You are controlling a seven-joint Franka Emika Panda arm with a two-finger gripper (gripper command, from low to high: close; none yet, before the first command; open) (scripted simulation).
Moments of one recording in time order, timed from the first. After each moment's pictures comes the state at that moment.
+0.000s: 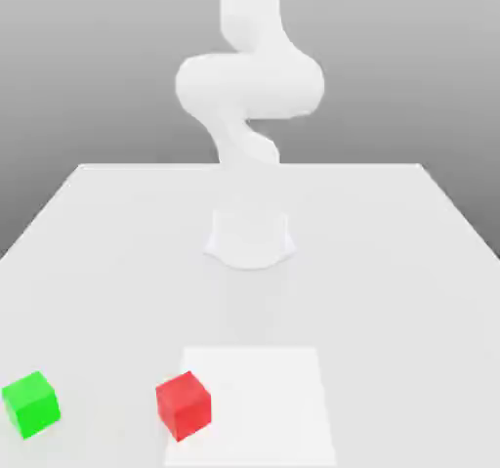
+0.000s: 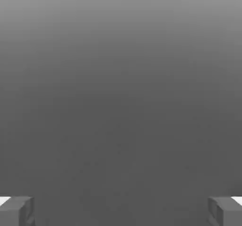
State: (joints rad) arm 0.03 -0.71 -0.05 -2.33 0.01 2.34 0.71
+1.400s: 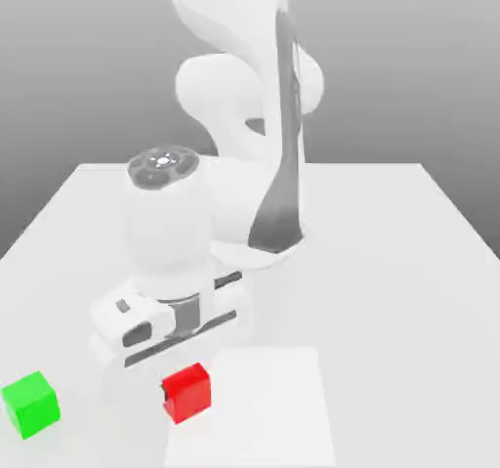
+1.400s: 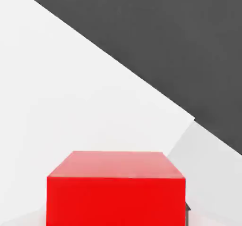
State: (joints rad) arm 0.08 0.16 -0.26 -2.58 0.10 2.73 -0.09
